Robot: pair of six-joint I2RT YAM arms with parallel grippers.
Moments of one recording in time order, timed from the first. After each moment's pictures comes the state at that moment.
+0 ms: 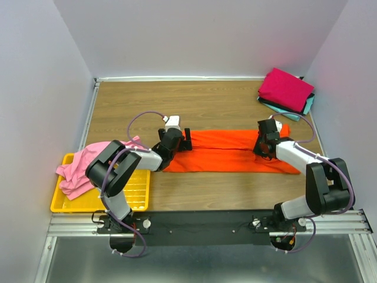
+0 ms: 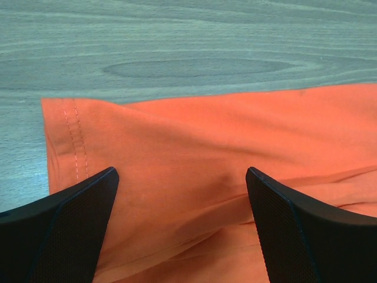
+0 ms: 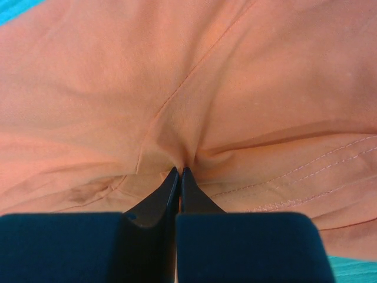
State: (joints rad) left arm -0.64 1.73 0.68 0.53 -0.33 -0.46; right arm 0.20 1.45 0.72 -0.28 0.24 0.51
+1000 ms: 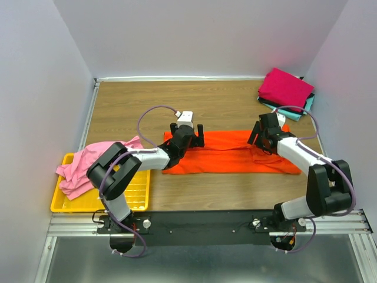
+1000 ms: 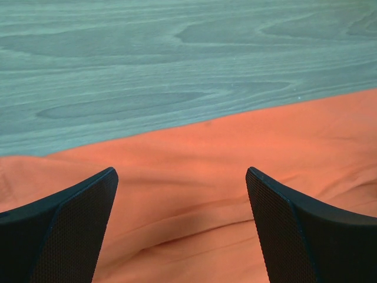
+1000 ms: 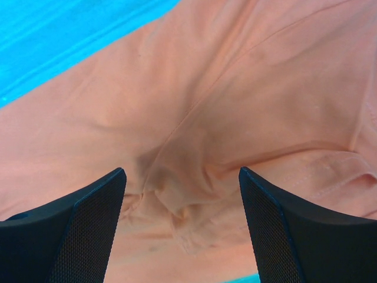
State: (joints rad) left arm -0.75 1.70 0.80 0.46 -0.38 -0.45; right arm 0.20 1.42 0.80 -0.32 0.30 0.53
